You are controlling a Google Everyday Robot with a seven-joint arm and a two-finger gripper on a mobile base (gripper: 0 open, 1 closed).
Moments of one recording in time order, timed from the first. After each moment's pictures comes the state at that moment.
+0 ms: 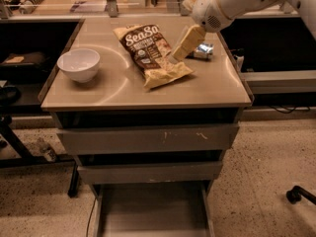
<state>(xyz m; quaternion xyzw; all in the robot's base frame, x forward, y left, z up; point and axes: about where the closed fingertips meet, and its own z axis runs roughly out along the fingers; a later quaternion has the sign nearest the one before) 0.674 -0.065 0.966 -0.60 0.68 0.10 0.41</state>
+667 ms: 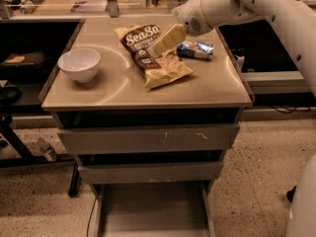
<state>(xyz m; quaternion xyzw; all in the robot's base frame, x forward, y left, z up) 0.713 -0.031 0.951 -0.51 0.70 0.21 0.45</state>
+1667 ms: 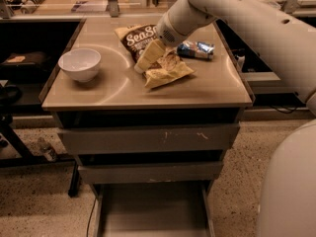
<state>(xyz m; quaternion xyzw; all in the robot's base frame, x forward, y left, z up) 0.721 0.007 0.891 -0.52 0.77 0.11 0.35</state>
